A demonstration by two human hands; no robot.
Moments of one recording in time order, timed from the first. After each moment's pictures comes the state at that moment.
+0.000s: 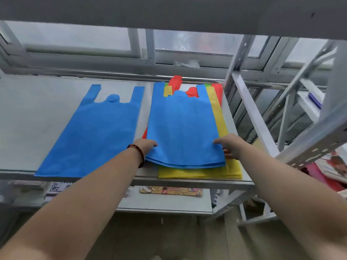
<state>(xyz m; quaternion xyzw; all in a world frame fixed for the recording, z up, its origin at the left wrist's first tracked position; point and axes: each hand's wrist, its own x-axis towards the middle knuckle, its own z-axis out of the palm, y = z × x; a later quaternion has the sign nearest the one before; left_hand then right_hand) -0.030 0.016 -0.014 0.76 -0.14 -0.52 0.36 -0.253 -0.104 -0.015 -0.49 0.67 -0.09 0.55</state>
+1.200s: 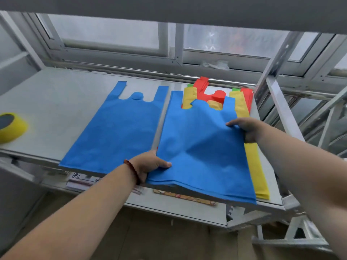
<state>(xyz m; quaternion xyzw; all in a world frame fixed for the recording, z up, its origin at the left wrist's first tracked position) -0.006 0.062 -0.025 0.63 -0.22 -0.63 0.39 -0.204 -0.175 0.009 -0.48 0.56 -0.04 0.68</state>
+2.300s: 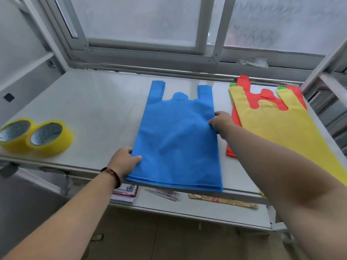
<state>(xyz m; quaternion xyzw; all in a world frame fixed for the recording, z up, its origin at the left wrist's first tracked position) 0.233 0.170 -0.043 0.86 -0.24 -0.34 0.29 0.058 -0.076 -0.047 -0.62 0.59 -0.17 0.48</state>
